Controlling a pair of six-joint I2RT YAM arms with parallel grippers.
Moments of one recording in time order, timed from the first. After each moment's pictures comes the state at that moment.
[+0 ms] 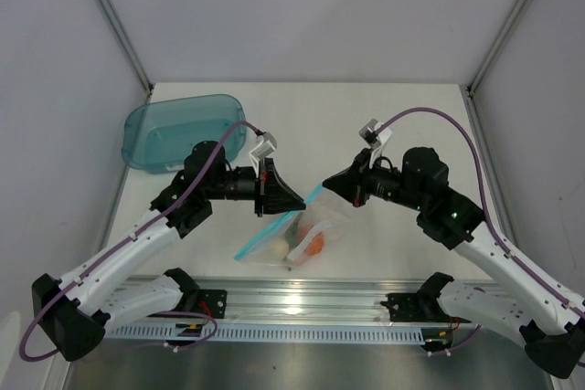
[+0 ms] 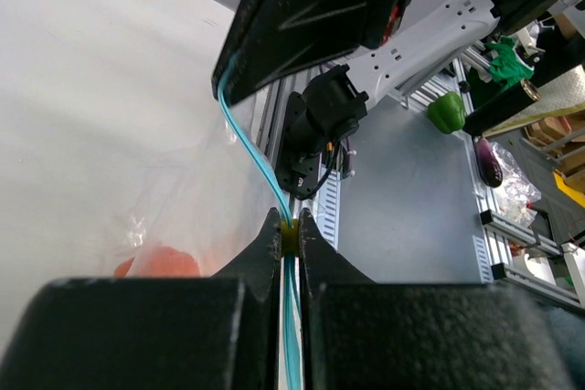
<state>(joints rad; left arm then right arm) -0.68 0.98 0.87 -0.07 0.84 -0.41 0.75 0.91 0.97 -0.24 -0.35 0.34</state>
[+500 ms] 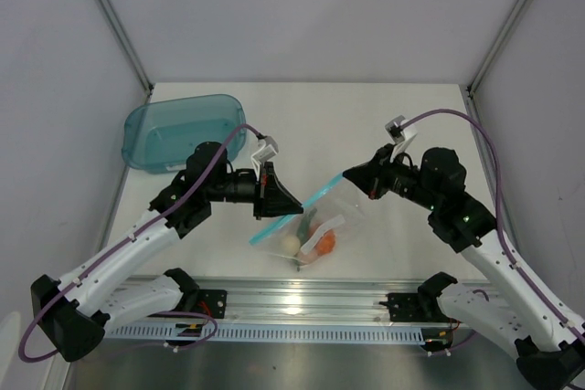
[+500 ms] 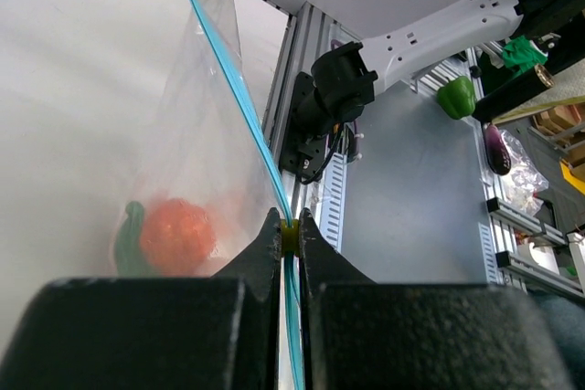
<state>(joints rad) -0.68 0.97 0.88 -0.16 0.83 -0.36 0.58 0.83 0.92 -0.26 -0.34 0.37</state>
